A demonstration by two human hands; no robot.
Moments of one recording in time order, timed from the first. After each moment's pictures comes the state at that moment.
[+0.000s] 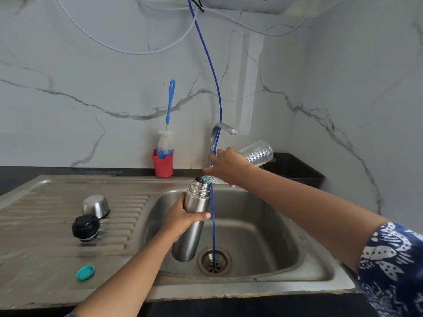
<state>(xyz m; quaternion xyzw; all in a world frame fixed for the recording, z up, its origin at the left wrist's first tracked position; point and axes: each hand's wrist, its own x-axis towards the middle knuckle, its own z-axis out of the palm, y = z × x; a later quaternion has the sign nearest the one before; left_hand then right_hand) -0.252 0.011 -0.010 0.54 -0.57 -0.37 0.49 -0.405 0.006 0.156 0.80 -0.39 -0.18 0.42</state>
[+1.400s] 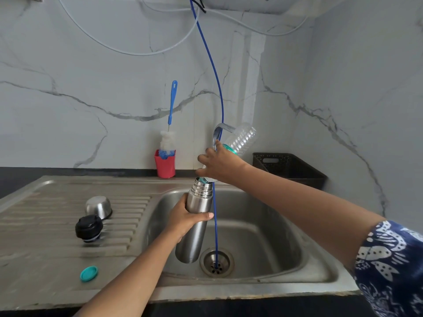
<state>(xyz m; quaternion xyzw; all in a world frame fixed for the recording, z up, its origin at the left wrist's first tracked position) -0.253 0.011 -0.009 0.52 -0.57 -0.38 0.51 -0.389 -0.006 0.152 0.78 -0.32 -0.18 0.50</state>
